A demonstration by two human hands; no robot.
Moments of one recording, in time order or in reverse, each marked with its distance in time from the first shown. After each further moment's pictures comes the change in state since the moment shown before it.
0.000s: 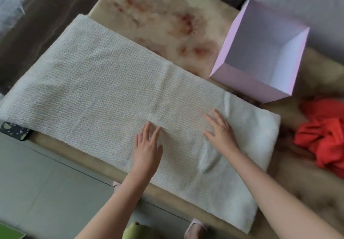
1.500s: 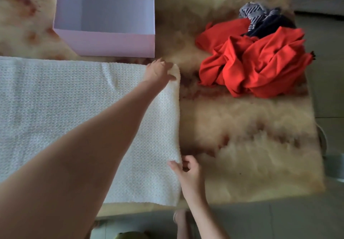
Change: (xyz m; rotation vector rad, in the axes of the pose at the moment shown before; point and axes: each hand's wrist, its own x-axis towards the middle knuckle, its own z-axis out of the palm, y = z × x) left_hand 0.129 0.329 0.149 0.142 -0.180 0.524; right_hand -0.215 0.125 0.061 1.054 0.362 0.758
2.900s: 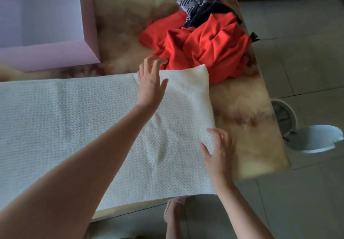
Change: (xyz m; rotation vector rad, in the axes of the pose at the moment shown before) left_hand -0.040 0.124 0.079 -0.084 0.432 0.274; right_hand 0.048 0.037 -0.170 -0.499 0.525 -0.516
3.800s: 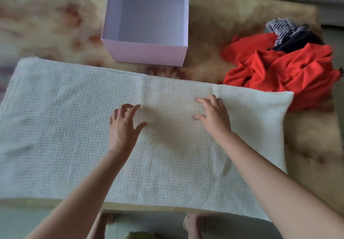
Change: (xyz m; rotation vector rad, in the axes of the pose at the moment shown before) left_hand -0.143 -0.200 -0.167 0.256 -0.093 -0.425; right_hand 0.092 -0.185 0.126 -0.183 -0.465 -0.398
